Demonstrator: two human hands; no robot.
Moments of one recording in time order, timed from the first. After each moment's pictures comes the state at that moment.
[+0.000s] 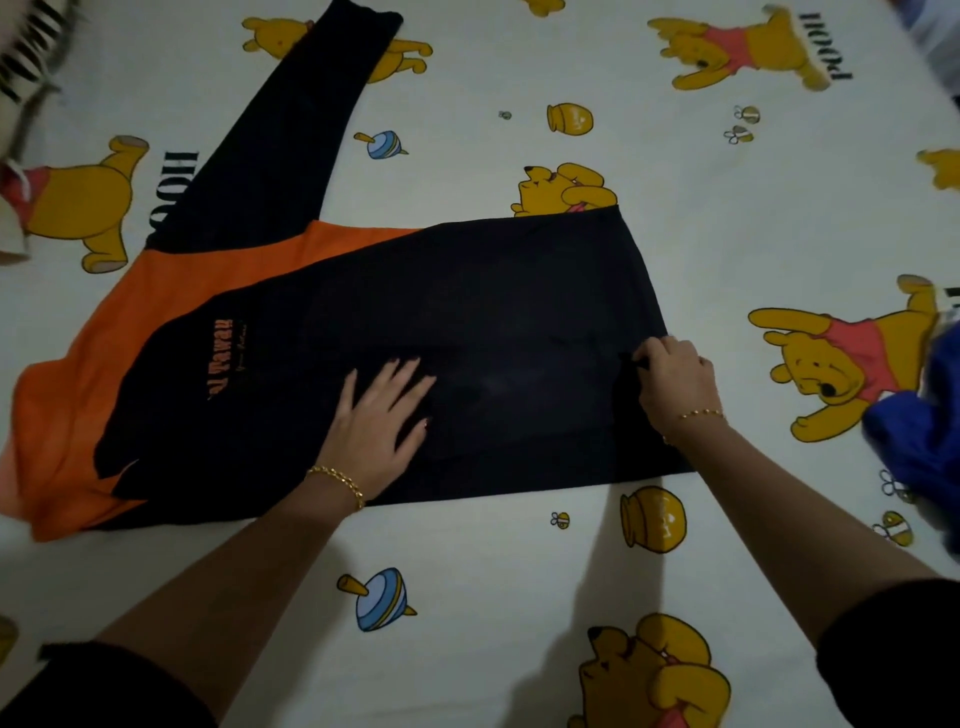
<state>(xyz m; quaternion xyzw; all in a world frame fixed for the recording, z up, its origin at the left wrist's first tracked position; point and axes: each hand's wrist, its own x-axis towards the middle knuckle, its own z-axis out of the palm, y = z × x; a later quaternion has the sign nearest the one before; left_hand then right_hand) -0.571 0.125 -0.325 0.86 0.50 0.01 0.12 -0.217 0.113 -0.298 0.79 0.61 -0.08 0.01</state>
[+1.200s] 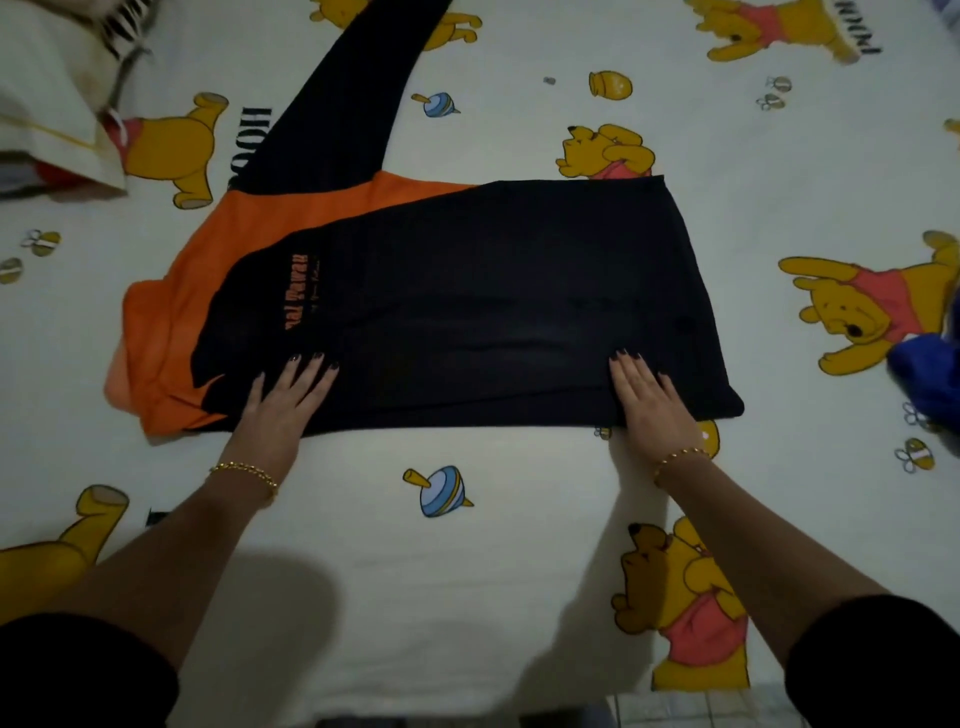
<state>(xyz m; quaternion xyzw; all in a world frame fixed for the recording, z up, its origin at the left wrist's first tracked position) -0.735 0.059 -0.338 0.83 0.55 -0.11 -0.03 -0.298 0.006 -0.322 0.69 0.70 -0.11 0.14</state>
